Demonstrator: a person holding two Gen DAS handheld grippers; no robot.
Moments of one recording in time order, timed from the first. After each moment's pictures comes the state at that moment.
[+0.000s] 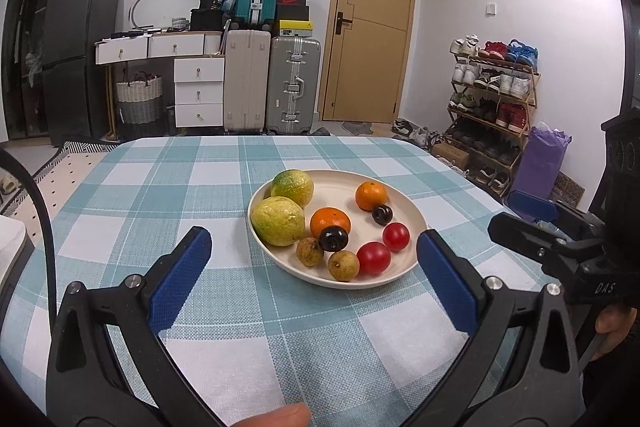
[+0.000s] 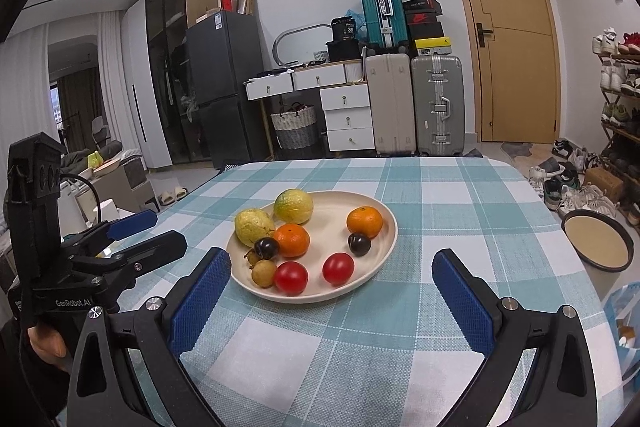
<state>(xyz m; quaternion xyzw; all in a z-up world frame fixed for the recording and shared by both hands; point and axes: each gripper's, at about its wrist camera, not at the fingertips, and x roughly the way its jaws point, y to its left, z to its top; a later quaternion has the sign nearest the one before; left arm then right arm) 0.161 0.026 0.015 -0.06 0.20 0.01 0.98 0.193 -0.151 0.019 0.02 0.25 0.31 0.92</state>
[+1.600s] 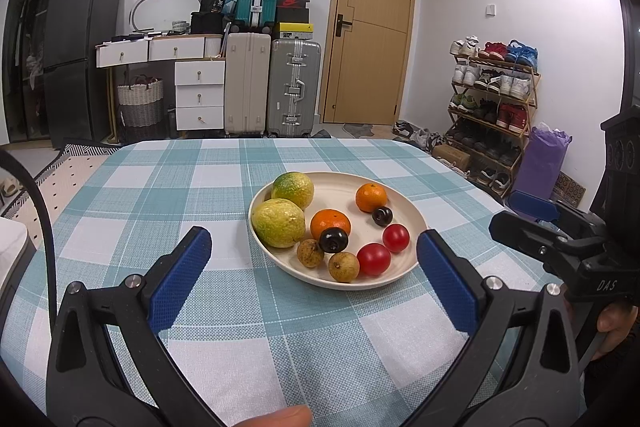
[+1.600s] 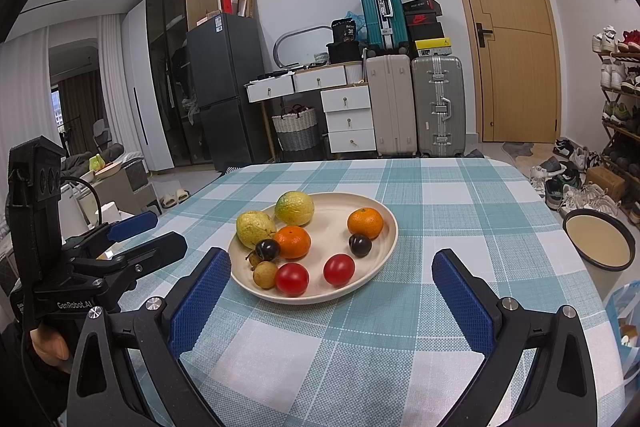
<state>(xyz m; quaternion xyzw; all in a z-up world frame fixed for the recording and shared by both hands) 0.160 0.026 0.013 -0.06 0.20 0.01 0.98 0.192 -0.152 0.022 0.02 0.25 0.31 0.92</state>
